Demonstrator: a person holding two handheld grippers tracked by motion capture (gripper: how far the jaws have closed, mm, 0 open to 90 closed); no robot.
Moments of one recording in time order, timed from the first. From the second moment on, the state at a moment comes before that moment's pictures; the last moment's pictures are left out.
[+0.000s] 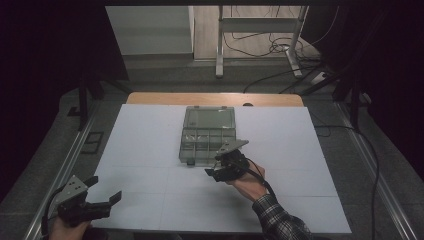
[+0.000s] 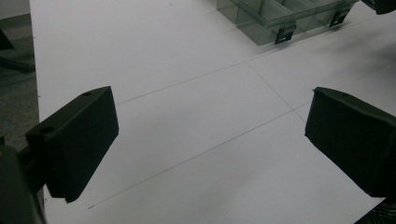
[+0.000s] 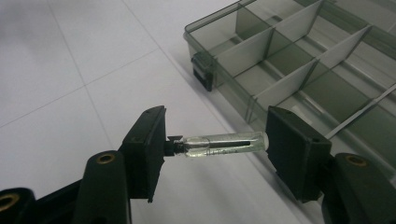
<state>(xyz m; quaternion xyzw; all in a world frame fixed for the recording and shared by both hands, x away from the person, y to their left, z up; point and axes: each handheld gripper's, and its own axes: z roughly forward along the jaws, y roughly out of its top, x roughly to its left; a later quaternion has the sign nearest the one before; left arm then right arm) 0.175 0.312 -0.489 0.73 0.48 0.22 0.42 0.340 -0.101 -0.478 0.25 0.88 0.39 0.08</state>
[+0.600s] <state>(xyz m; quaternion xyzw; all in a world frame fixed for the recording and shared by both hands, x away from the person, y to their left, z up) 0.177 0.314 -0.489 0.73 0.49 0.22 0.42 0.372 -0.092 -0.476 0.26 0.87 0.40 0.09</state>
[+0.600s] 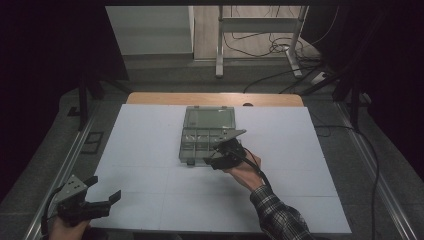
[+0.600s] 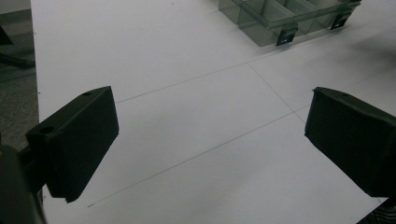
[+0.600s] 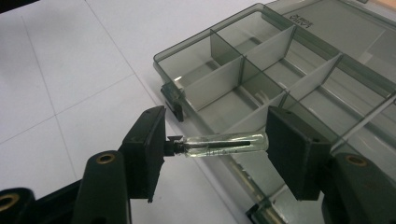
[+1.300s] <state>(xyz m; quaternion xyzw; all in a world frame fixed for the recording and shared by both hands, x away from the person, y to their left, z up) 0.177 0.313 -0.489 0.73 0.49 0.22 0.42 0.403 -0.079 -0.476 0.27 0.86 0.41 0.11</state>
